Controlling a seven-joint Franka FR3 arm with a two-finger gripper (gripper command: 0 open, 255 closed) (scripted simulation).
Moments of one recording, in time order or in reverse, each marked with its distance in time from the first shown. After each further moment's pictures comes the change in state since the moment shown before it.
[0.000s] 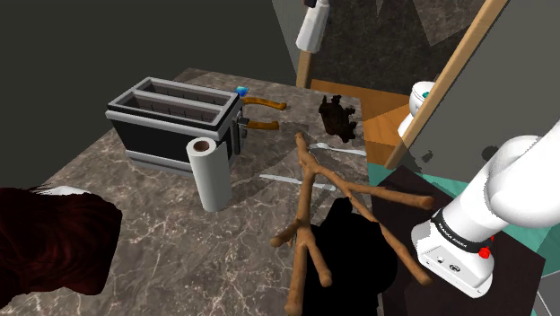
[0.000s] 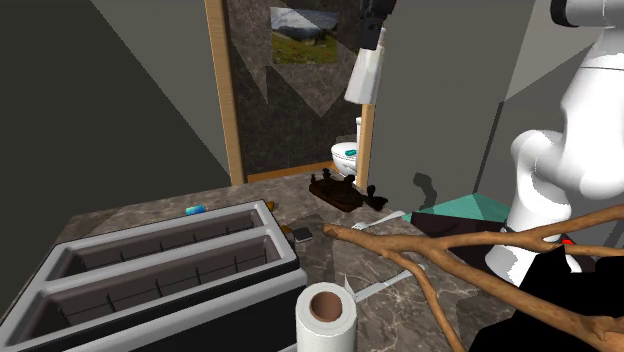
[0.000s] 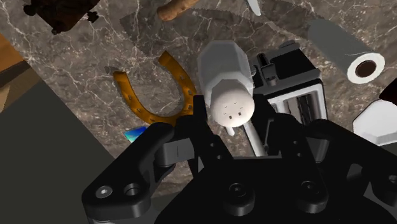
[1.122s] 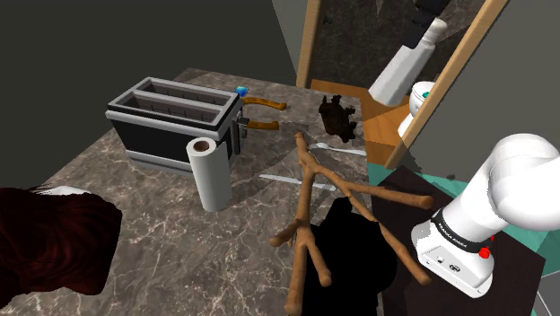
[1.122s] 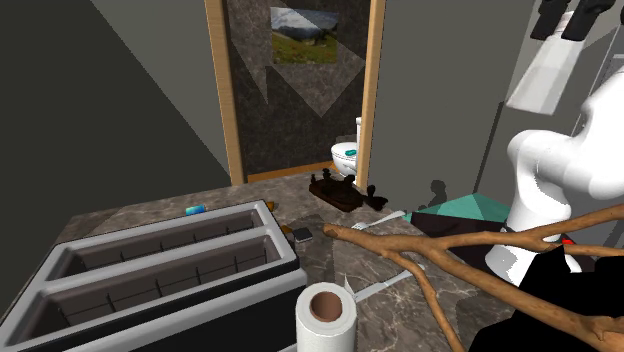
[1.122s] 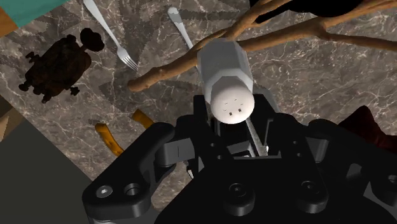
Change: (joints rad) arm 0.117 -0.444 0.093 -0.318 0.166 -0.108 0.195
